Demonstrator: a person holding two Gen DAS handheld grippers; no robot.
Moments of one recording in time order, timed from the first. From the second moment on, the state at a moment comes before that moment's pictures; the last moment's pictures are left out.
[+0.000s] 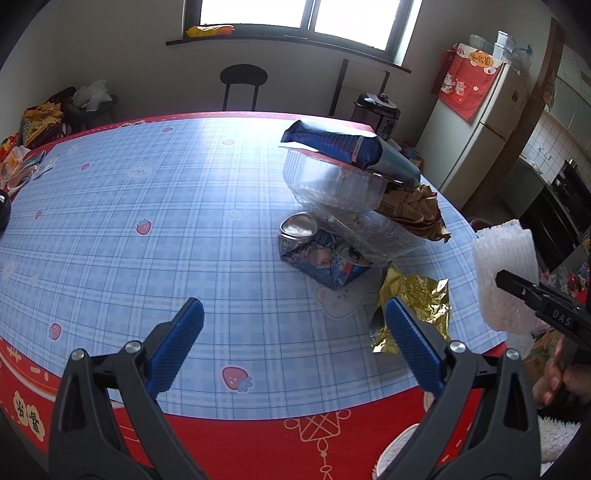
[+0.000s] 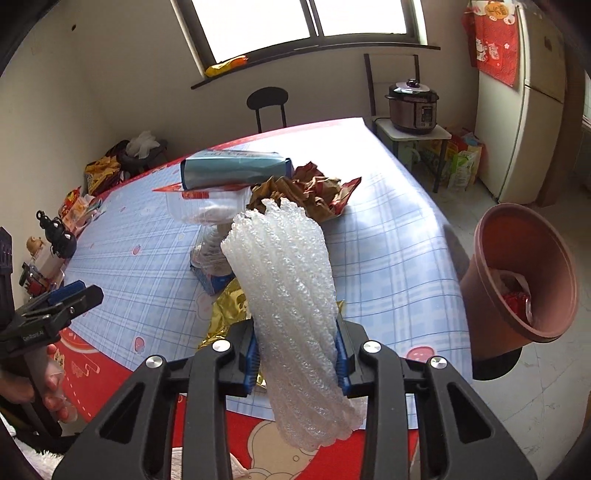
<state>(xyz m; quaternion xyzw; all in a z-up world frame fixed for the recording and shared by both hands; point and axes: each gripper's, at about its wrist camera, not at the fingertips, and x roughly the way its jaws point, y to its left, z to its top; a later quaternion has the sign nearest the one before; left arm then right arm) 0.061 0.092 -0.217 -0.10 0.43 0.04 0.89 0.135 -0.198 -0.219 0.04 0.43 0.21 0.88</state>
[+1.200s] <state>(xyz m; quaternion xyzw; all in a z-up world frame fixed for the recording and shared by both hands) 0.169 -0.019 -0.323 -0.08 0.53 -0.05 0.84 0.083 -0.411 -0.242 0.15 0.43 0.03 0.89</state>
